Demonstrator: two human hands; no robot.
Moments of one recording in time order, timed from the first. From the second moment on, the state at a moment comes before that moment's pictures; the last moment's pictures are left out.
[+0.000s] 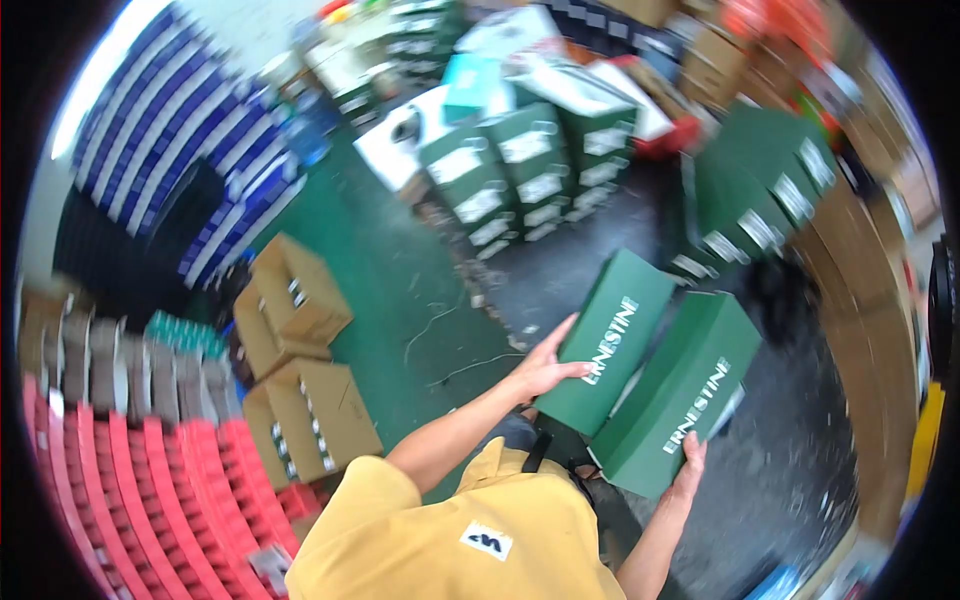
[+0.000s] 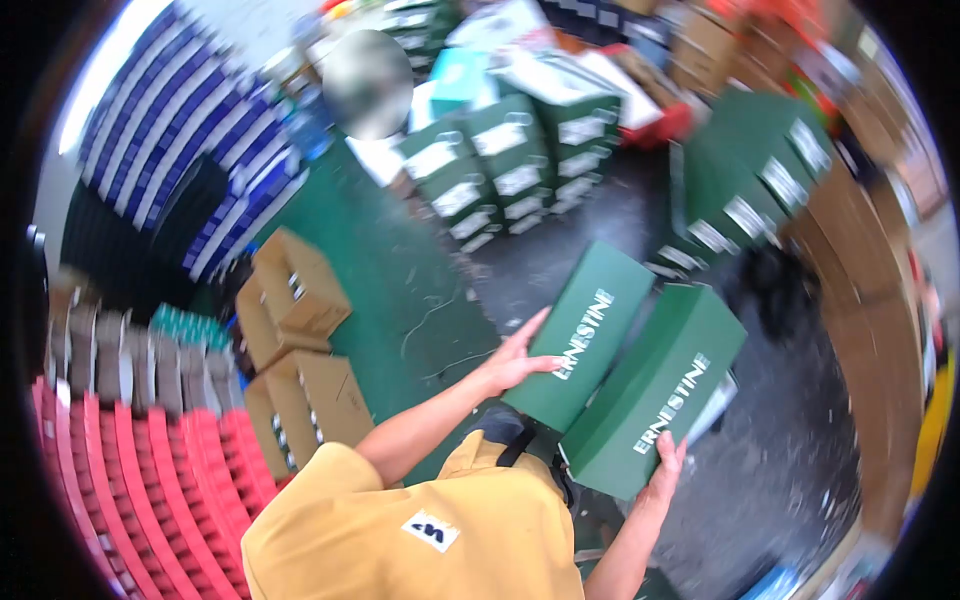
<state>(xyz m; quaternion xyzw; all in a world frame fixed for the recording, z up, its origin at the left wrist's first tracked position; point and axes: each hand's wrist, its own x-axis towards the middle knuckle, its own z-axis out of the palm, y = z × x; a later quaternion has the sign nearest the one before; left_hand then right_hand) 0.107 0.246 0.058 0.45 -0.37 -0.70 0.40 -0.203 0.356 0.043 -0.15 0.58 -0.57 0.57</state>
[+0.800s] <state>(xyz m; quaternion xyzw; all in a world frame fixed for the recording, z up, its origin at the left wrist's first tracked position) 0.136 0.453 -0.002 0.62 -0.24 -0.48 0.57 -0.081 0.303 0.065 -0.34 0.48 -0.16 0.79</state>
